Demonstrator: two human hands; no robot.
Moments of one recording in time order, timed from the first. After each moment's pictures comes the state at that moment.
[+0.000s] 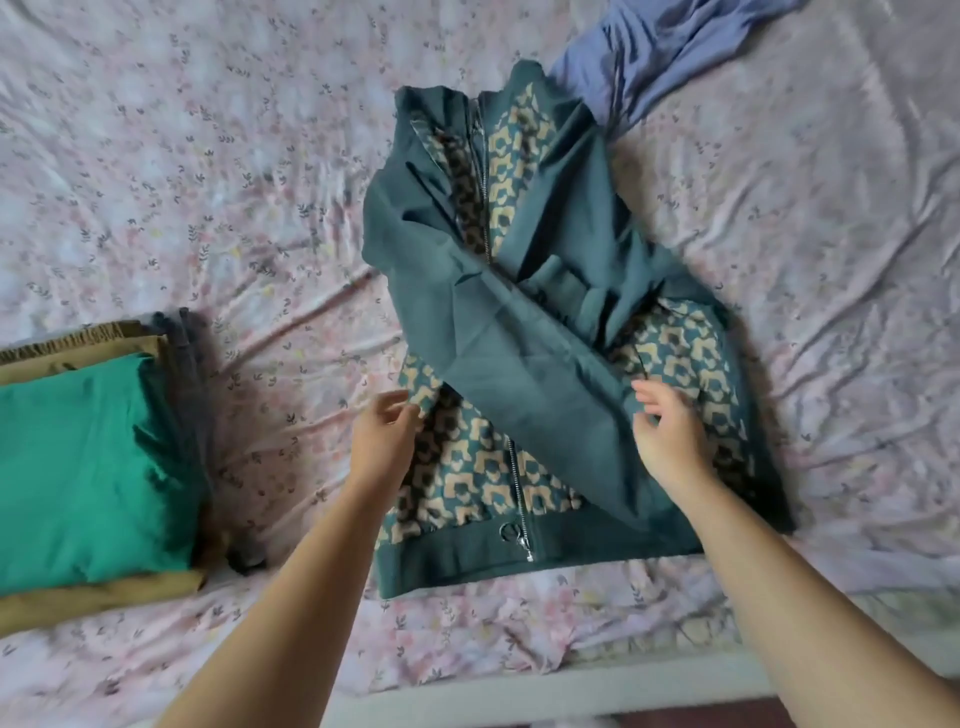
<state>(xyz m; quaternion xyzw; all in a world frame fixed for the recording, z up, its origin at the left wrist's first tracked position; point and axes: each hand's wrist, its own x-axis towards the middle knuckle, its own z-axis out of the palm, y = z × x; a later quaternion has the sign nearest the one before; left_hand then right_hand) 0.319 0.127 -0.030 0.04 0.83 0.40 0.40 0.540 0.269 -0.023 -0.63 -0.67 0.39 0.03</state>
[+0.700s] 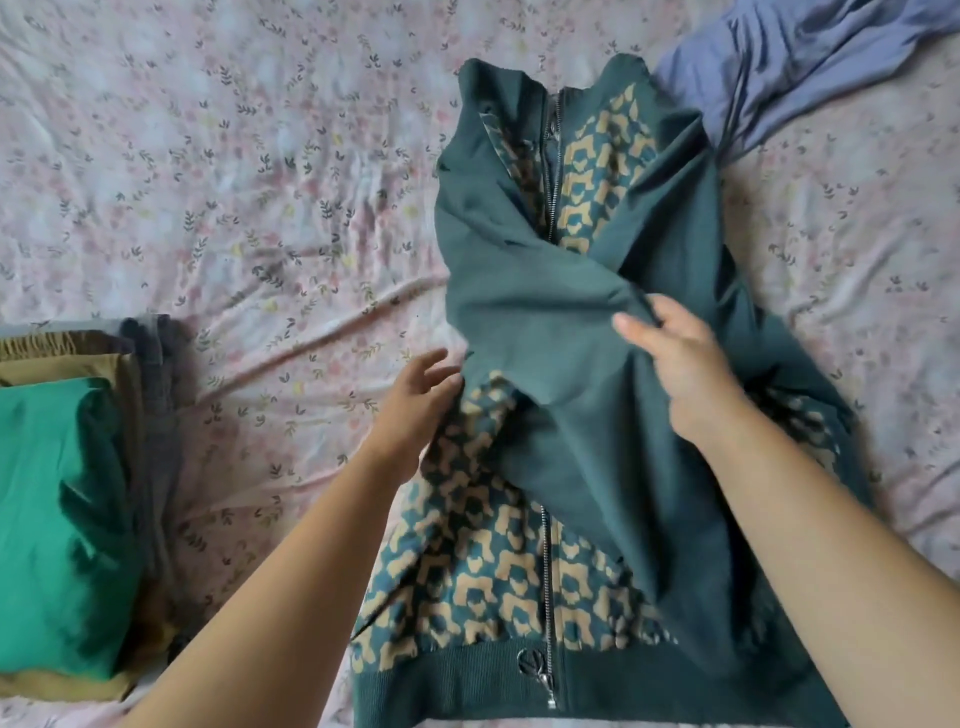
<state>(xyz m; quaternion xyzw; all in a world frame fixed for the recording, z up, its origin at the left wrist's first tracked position) 0.254 0.206 -0.092 0.02 0.71 0.51 0.48 0.396 0.372 -0.048 -0.48 -0.52 0.68 0.17</state>
